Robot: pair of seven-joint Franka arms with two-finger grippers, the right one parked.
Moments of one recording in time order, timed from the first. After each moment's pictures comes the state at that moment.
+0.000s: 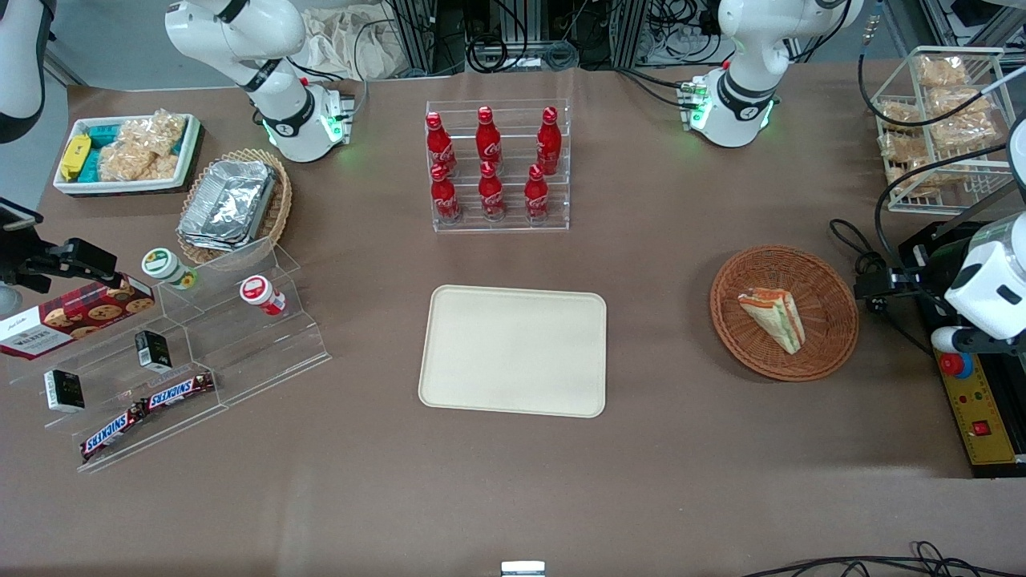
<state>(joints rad) 0.06 0.27 -0.06 -1.40 -0.04 1.54 -0.01</state>
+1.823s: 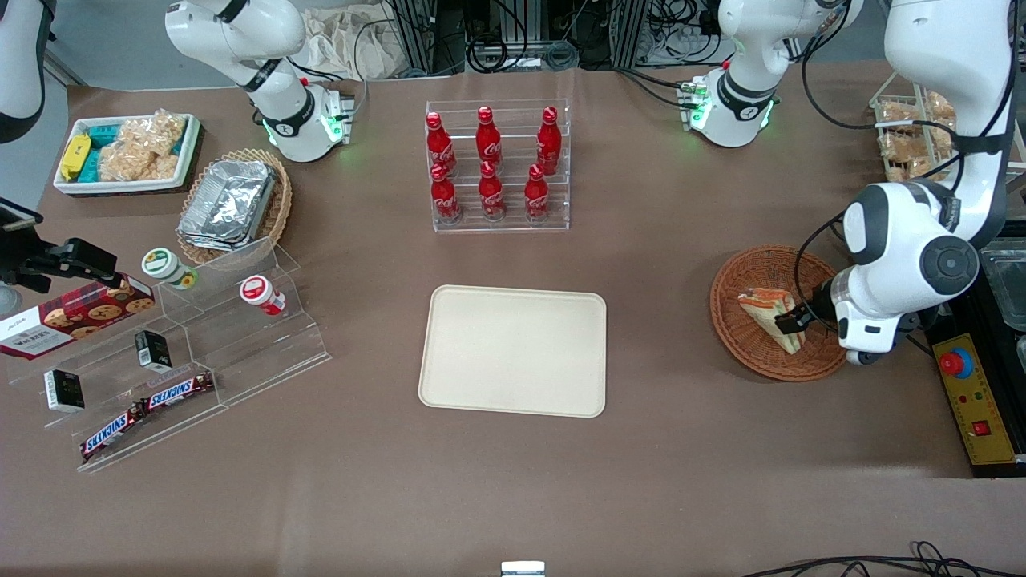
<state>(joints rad) 0.06 0.28 -0.05 -2.07 0.01 2.21 -0.63</state>
